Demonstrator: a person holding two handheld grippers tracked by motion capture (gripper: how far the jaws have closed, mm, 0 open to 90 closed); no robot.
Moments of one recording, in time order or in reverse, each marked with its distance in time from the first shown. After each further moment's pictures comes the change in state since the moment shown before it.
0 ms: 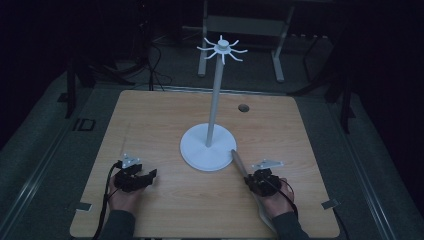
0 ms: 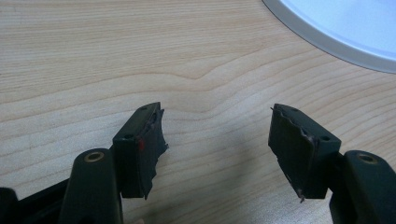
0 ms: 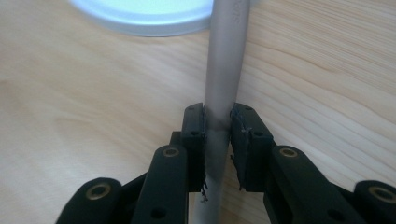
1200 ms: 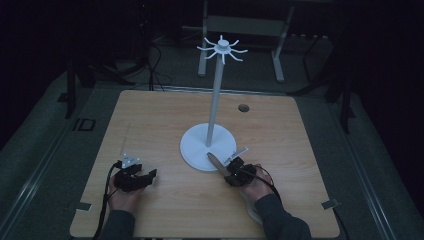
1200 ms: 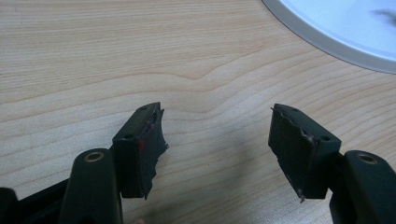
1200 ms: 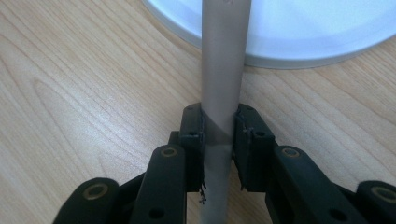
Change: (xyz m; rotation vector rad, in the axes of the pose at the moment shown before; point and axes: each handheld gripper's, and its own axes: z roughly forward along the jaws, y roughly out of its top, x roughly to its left) left arm 0.001 0.000 0.000 0.001 -0.003 0.002; right arm 0.031 0.050 0.044 0.221 0.086 -0.185
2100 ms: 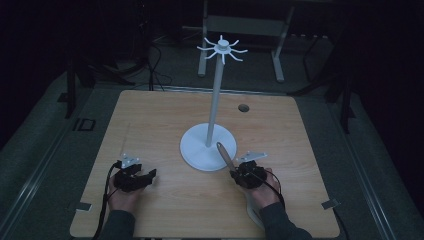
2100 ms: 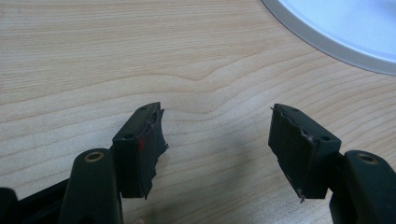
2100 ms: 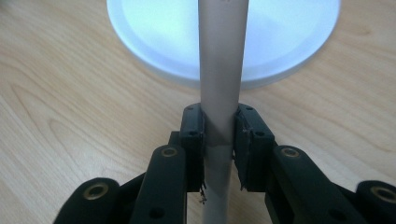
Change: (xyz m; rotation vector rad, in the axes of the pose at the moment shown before) left arm 0.000 0.000 -0.001 -0.007 0.003 -0.009; right arm -0.003 -0.022 -0.029 -0.241 -0.060 0.111
